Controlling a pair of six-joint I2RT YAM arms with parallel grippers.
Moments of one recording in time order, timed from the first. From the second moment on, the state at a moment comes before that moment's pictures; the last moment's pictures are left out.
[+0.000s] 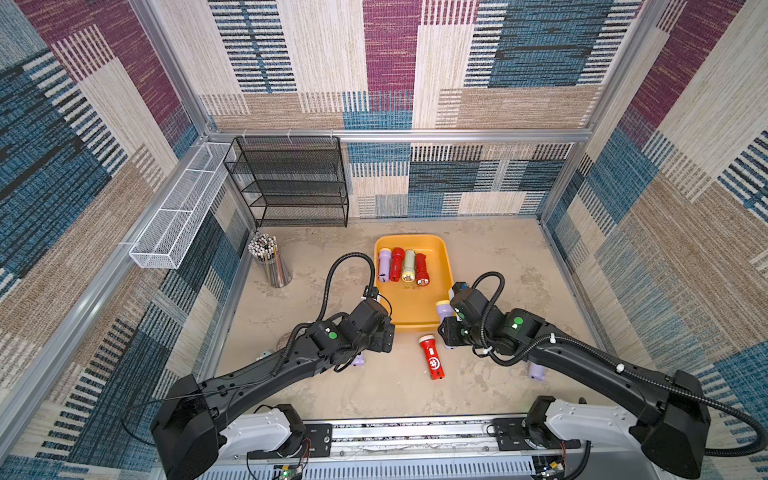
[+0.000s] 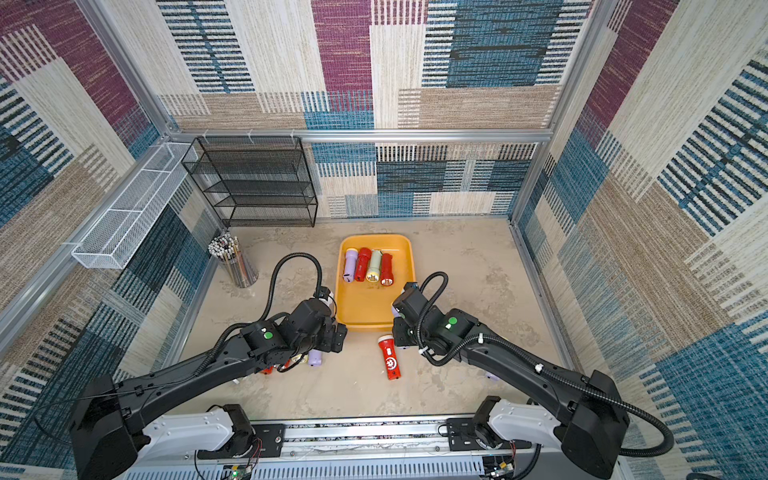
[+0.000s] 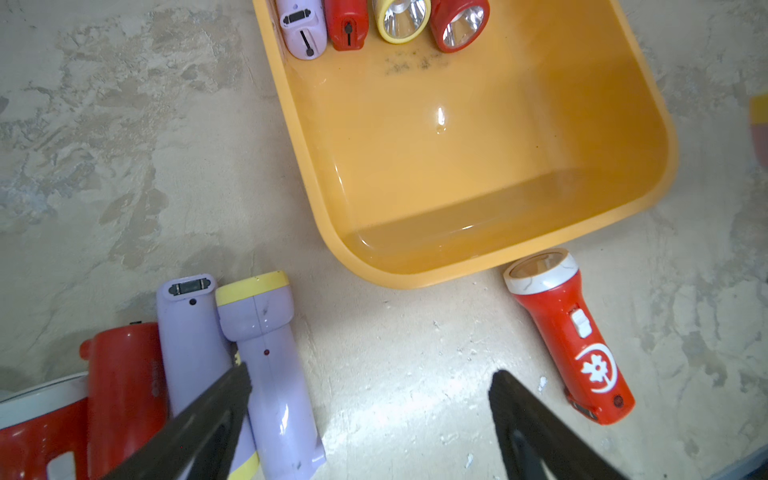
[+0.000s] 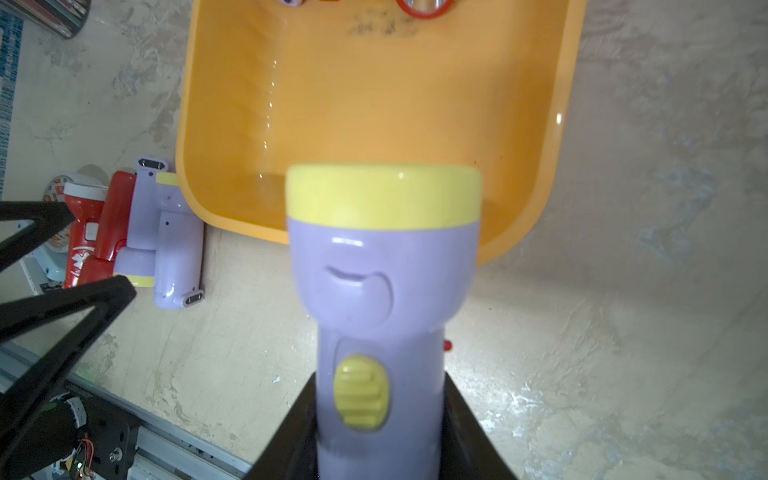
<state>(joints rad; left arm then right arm) -0.87 1.20 0.83 -0.56 -0.27 -0.52 0.82 1.18 0.92 -0.72 0.10 0.69</state>
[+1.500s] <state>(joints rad) -0.80 1.33 1.00 -0.63 -0.30 -0.43 0.37 2.21 1.77 -0.60 -0.05 0.26</state>
